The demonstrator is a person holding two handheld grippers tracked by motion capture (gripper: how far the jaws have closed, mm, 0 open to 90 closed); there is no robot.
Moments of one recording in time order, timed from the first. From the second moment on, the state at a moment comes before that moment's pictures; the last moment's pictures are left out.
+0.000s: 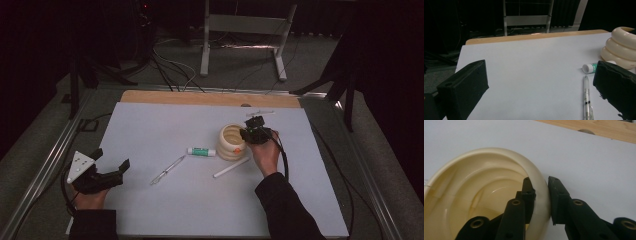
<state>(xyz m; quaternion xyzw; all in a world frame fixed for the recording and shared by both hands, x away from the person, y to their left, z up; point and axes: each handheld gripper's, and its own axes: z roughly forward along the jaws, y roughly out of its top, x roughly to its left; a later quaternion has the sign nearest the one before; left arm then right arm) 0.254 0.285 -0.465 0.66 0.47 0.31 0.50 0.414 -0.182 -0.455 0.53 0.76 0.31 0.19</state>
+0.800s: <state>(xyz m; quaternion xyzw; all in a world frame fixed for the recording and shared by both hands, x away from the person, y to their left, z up) 0.255 0.285 -0.466 0.66 0.47 0.31 0.50 0.416 -0.178 -0.454 0.54 0.76 0.30 0.20</state>
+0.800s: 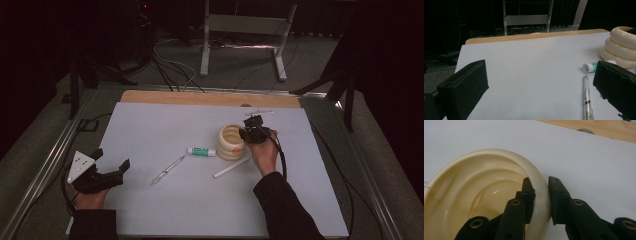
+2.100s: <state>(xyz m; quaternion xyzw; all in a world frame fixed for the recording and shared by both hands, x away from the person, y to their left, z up) 0.255 0.285 -0.466 0.66 0.47 0.31 0.50 0.404 -0.192 -0.438 0.49 0.75 0.39 0.20</state>
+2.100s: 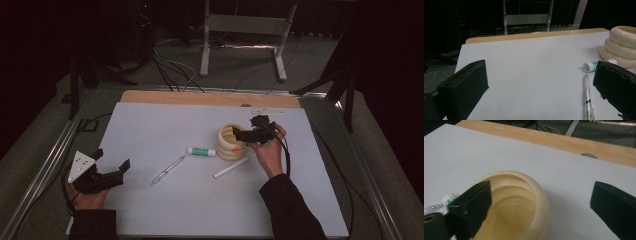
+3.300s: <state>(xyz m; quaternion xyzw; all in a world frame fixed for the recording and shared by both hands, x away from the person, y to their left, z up) 0.255 0.282 -0.467 0.67 0.47 0.31 0.49 0.299 -0.275 -0.455 0.45 0.72 0.46 0.27</state>
